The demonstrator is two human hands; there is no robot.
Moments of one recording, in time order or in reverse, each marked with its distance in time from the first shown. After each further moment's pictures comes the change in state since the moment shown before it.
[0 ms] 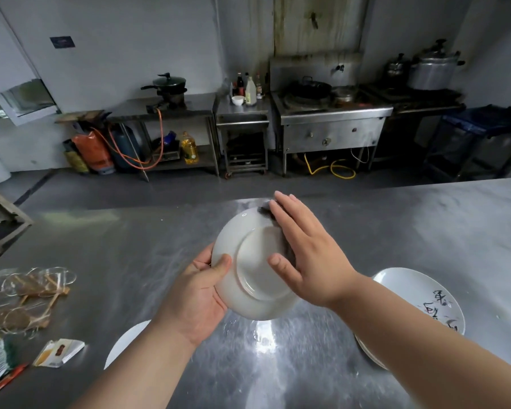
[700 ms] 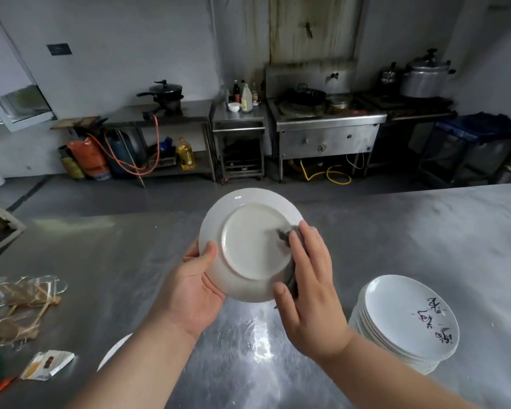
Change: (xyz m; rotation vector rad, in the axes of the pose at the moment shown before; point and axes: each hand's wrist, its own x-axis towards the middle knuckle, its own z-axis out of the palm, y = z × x) left_hand 0.014 0.007 0.025 -0.174 0.090 0.032; right_hand -0.047 -0.021 0.027 0.095 0.315 0.101
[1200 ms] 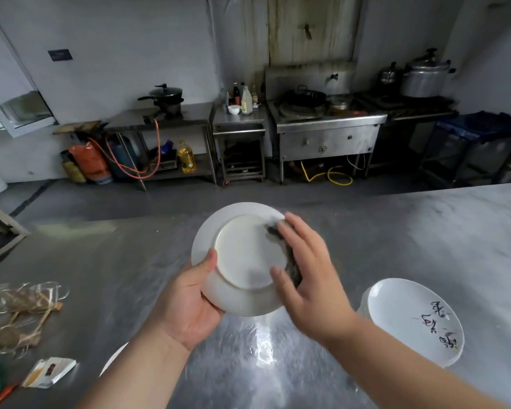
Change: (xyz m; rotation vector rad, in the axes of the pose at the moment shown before) left_hand -0.003 0.008 -0.003 0.091 -0.049 -0.145; right_hand 0.033 -0.001 -0.013 0.130 -0.107 0.083
